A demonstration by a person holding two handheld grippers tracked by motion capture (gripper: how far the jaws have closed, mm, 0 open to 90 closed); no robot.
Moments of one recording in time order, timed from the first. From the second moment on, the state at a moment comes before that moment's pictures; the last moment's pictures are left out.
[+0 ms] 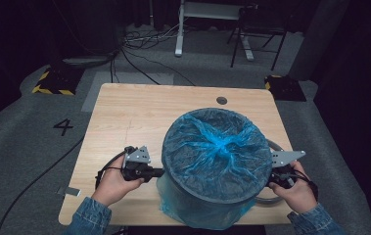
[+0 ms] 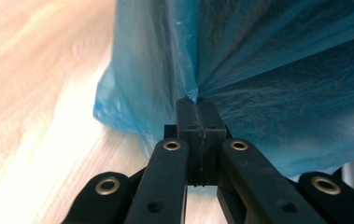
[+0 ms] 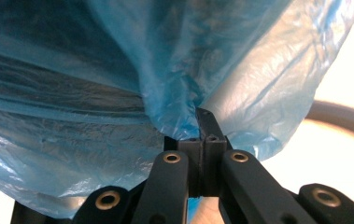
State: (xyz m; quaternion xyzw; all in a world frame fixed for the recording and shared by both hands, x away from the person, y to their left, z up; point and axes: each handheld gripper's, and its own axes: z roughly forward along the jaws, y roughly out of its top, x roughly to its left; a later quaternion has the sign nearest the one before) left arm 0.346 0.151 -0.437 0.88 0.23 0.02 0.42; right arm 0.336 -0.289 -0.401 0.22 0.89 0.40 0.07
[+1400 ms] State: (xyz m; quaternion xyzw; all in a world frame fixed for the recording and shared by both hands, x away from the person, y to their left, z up) left arm 0.331 0.204 -0.472 0.82 0.37 0.15 0.42; right arm 0.322 -0.341 -0.311 0.27 0.83 0.46 0.15
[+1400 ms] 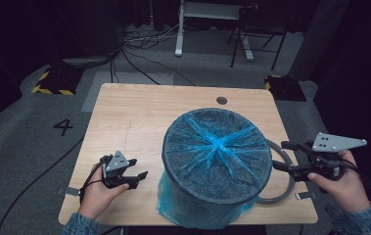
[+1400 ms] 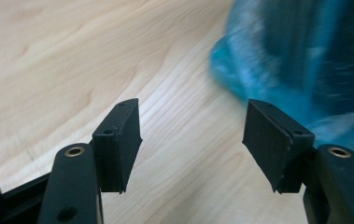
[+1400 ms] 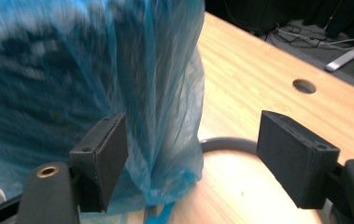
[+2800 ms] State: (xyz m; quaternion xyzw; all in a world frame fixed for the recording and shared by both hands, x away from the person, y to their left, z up) left arm 0.350 0.212 -0.504 0.81 0.42 0.18 0.35; right arm 0.354 -0.277 -0.213 0.23 0.82 0.49 0.17
